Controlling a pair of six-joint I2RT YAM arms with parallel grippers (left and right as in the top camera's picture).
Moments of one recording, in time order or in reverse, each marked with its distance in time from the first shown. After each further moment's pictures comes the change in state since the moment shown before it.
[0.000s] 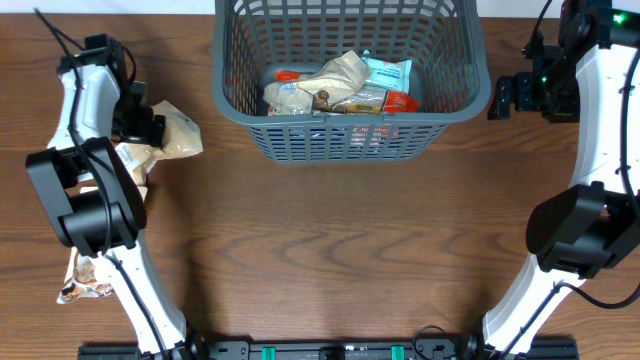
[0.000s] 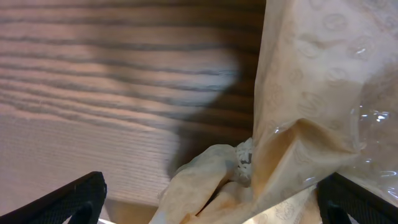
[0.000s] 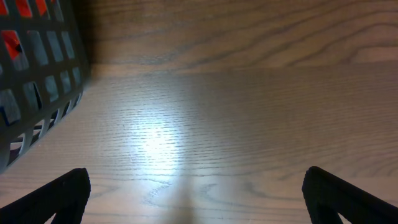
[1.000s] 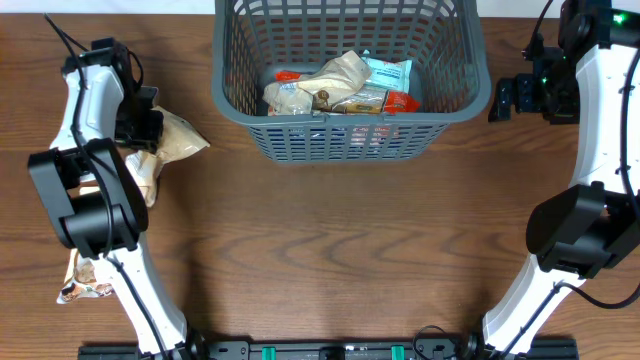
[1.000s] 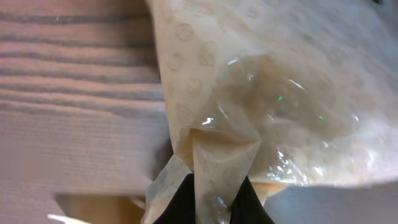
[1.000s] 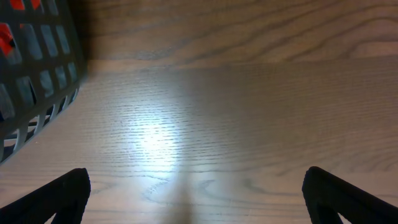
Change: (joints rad) left arm -0.008 -0.032 -0.024 -0.064 0.114 -0.014; right arm 0.000 0.000 0.000 -0.012 0.008 0.000
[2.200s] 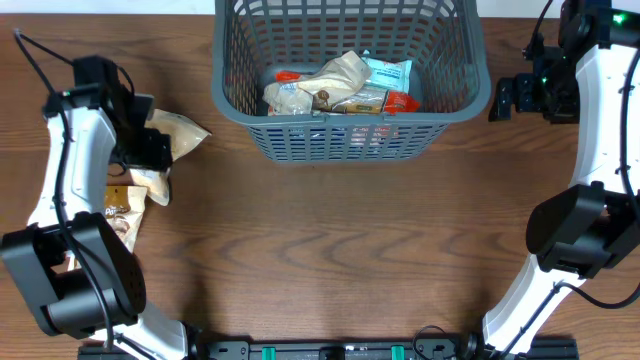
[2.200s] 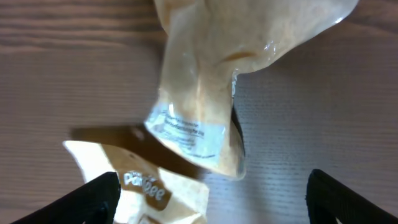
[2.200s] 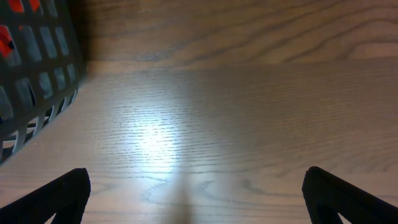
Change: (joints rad) left arm -0.001 -0.437 -0.430 0.181 0.033 0.055; right arm 0.000 0.000 0.000 0.004 0.003 0.000
